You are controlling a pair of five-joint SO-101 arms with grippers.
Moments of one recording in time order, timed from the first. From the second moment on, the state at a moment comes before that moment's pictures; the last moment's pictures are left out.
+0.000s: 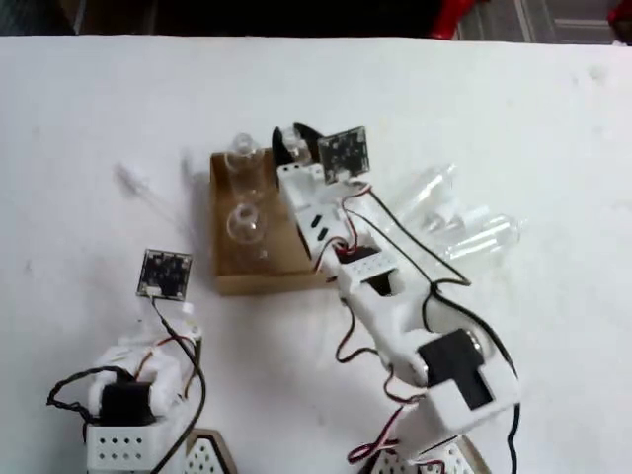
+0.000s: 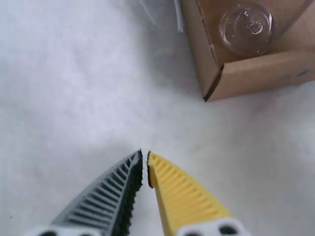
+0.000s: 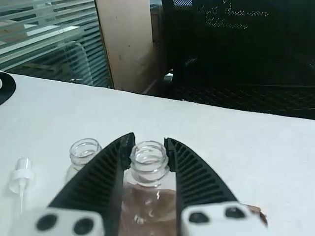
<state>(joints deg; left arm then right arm) -7.3 -104.2 97.1 73.6 -3.8 -27.0 5.8 45.9 -40.1 -2.1</state>
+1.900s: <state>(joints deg) -7.3 -104.2 97.1 73.6 -3.8 -31.2 -0.3 49.8 -30.1 0.9</state>
